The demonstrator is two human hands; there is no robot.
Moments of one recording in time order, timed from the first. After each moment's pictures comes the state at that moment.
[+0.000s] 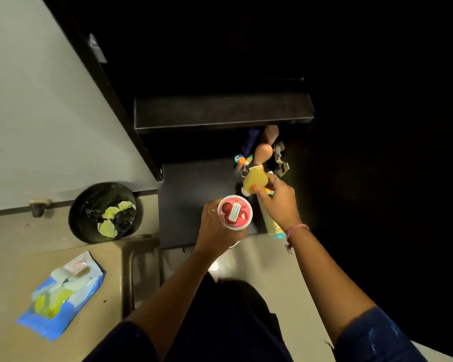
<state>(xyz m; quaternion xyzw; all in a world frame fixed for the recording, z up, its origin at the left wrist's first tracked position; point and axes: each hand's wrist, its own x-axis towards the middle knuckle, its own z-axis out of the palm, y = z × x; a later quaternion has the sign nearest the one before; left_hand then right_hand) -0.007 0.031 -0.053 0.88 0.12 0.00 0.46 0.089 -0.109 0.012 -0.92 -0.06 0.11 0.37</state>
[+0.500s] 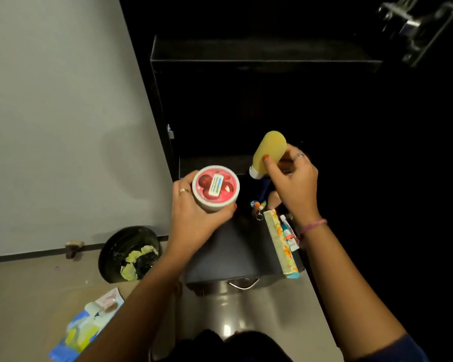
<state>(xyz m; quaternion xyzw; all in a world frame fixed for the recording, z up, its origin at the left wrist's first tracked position) -0.020 0.115 0.156 0.79 0.16 0.20 0.55 0.095 -0.051 0.183 -0.83 -0.16 -0.15 0.51</state>
